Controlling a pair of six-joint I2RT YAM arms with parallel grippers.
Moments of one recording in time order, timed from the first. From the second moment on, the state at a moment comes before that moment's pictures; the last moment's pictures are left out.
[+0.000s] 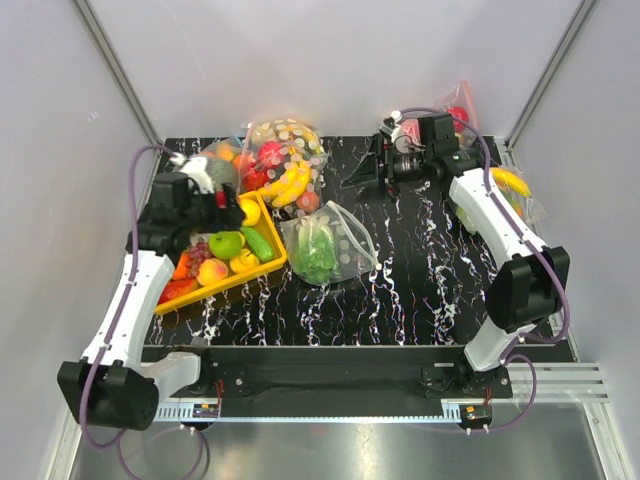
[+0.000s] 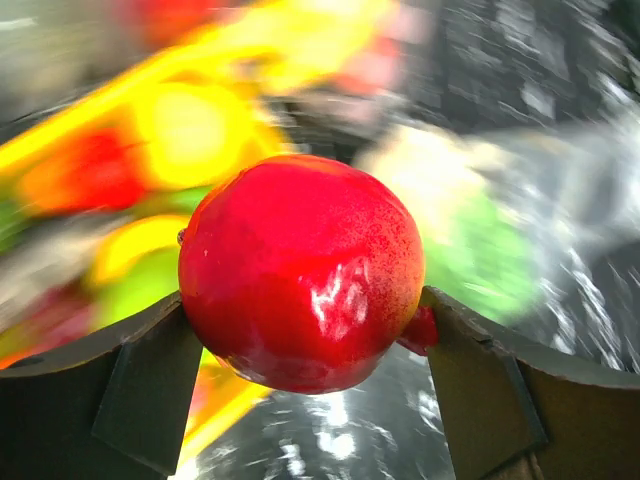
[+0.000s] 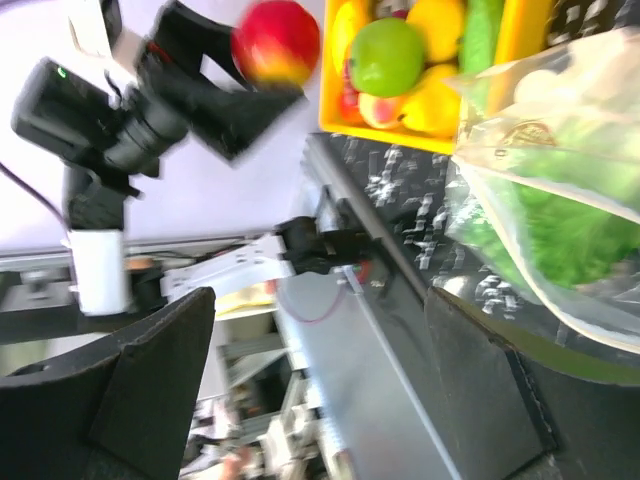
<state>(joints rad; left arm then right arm) -0.17 1.11 1.07 -0.55 0.25 -0.17 0.29 1.70 1.59 -0.55 -1.05 0.68</state>
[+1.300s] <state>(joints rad) 0.30 1.42 1.03 -0.60 -0.16 -0.21 0.25 1.61 1.53 -0.82 -0.92 0.33</state>
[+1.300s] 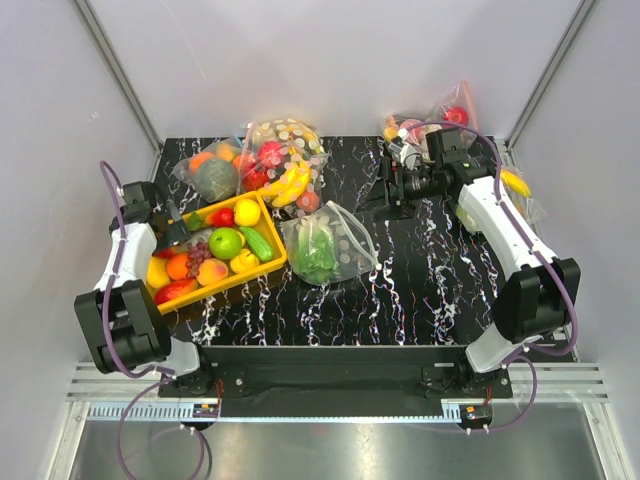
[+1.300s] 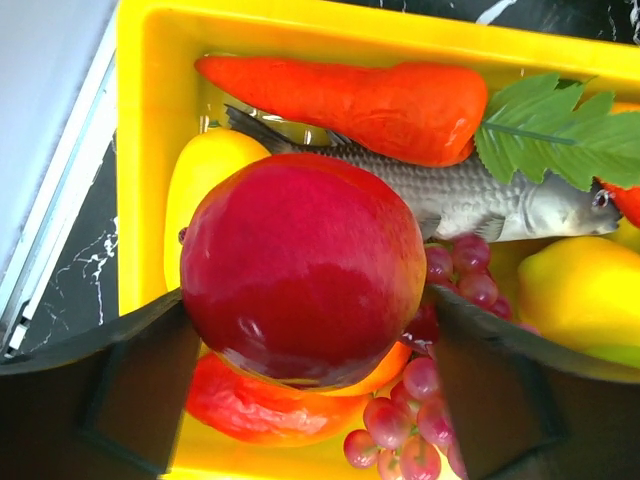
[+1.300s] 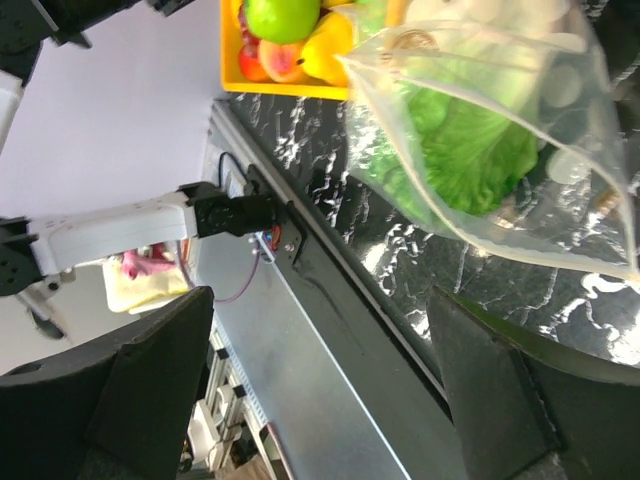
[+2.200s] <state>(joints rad) 0.15 1.20 1.10 -0.74 -0.12 -0.19 0.24 1.88 1.55 -0.77 -0.61 0.14</state>
